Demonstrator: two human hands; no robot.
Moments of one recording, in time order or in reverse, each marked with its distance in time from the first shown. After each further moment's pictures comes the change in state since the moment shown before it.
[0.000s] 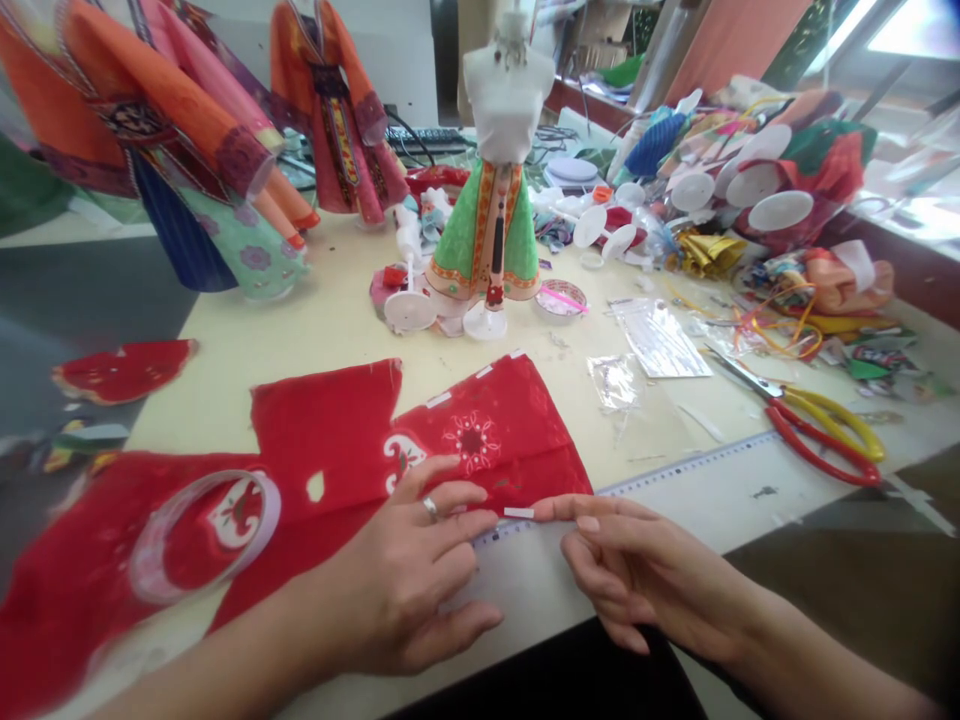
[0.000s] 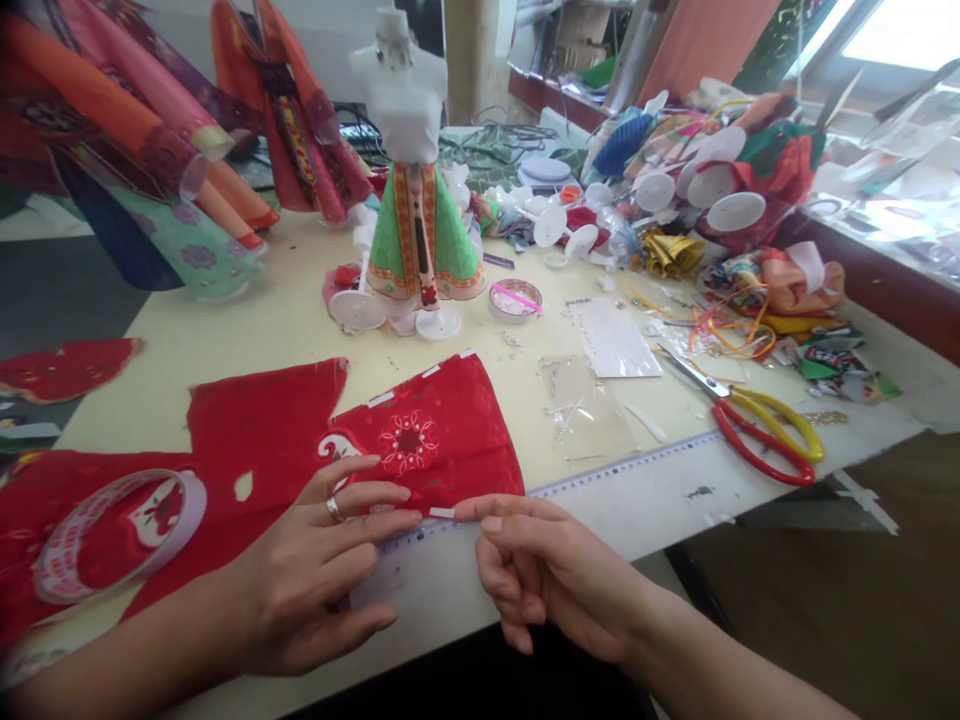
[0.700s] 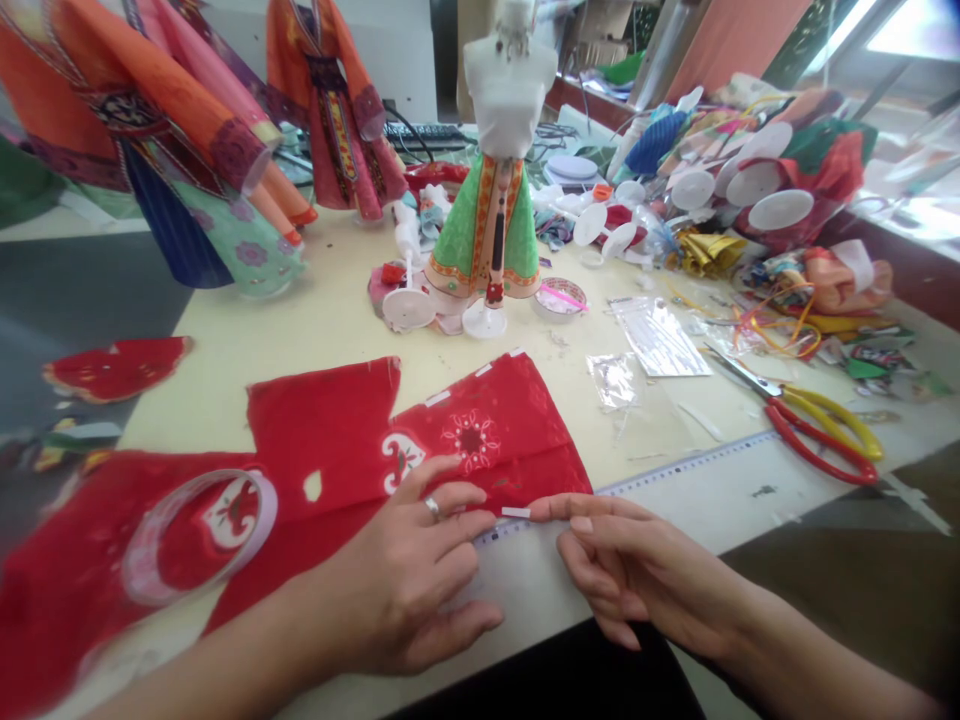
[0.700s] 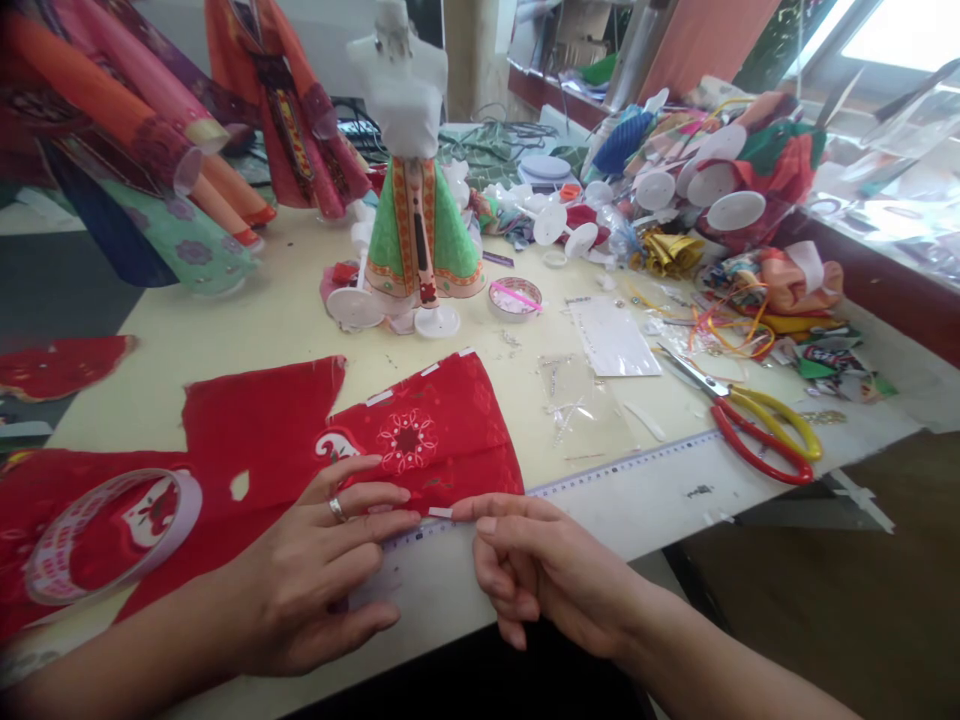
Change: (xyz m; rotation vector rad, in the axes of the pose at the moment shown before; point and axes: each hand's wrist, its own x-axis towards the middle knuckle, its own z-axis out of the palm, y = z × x) left_hand 0.000 0.002 0.001 0.004 -0.005 -0.011; right_hand 0.003 0.002 -0.001 -0.032 0.032 0.017
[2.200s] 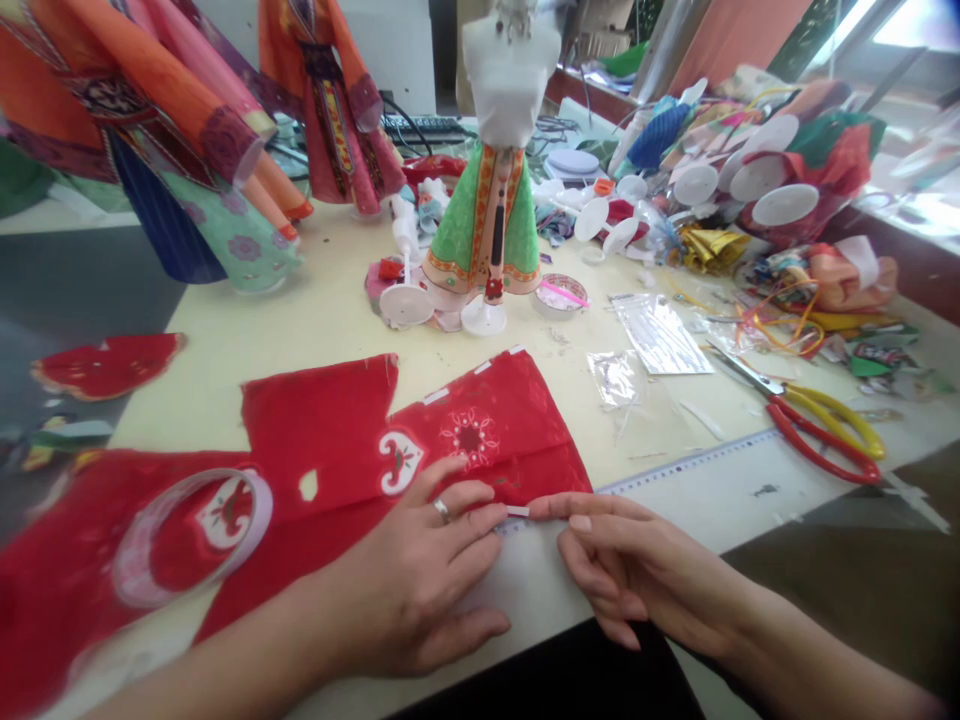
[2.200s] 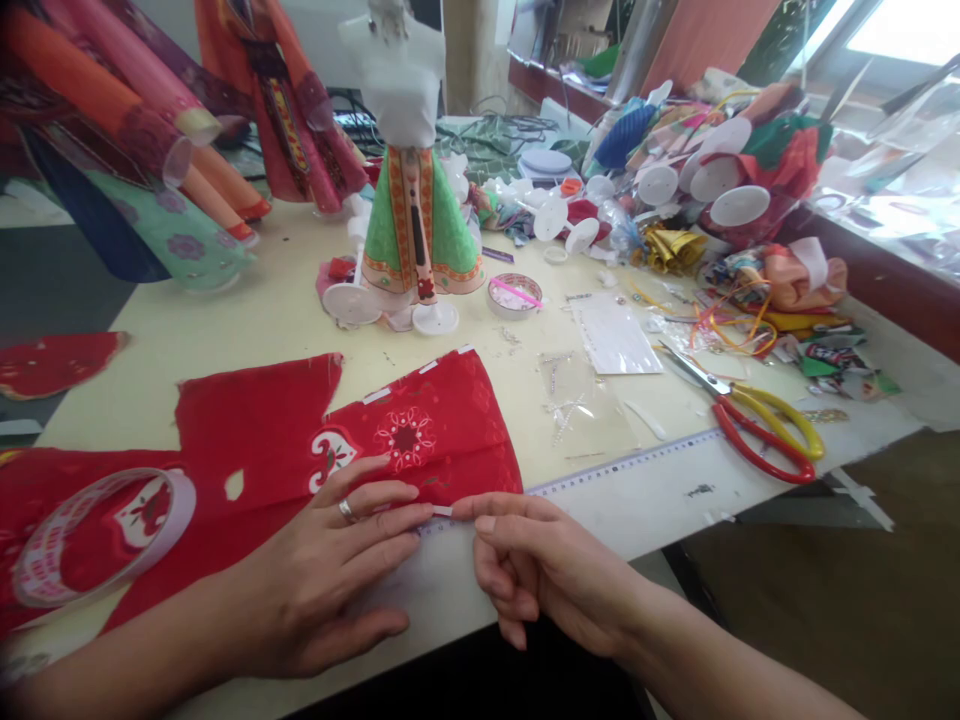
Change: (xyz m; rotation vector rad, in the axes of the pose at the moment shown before) left_hand 0.005 -0.001 0.001 0.040 -0.125 0.034; right_hand 0.000 0.001 -0.002 -0.011 0.003 -0.018
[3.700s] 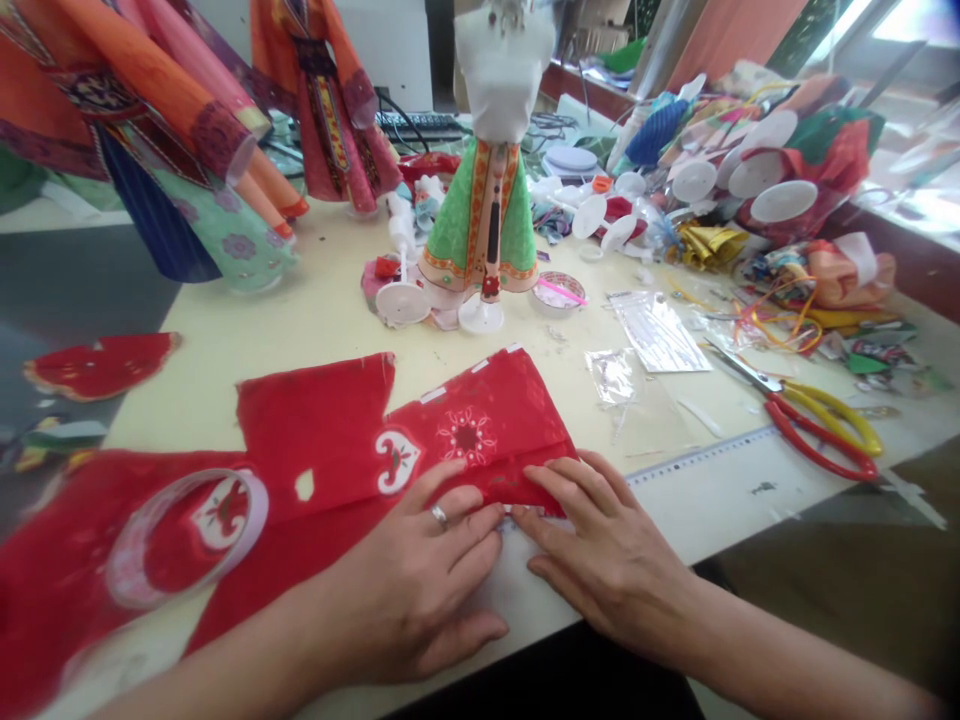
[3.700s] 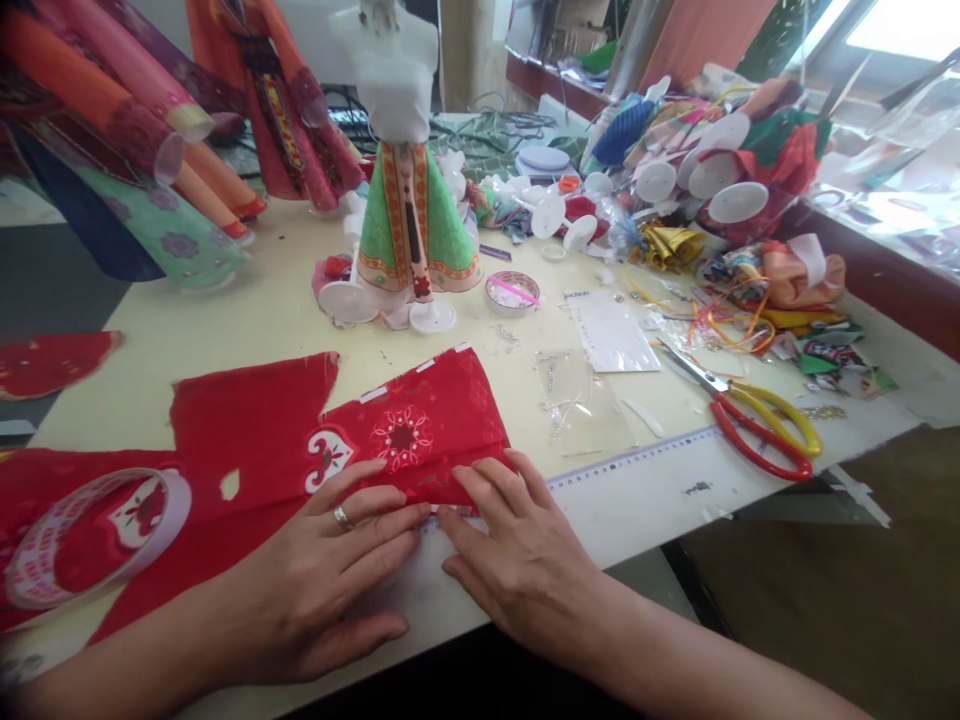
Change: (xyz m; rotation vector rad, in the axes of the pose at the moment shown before) left_hand -0.002 0.004 0.004 0.062 -0.021 -0.008; right_hand 0.006 0.010 -0.005 -2.040 0.283 -0.958
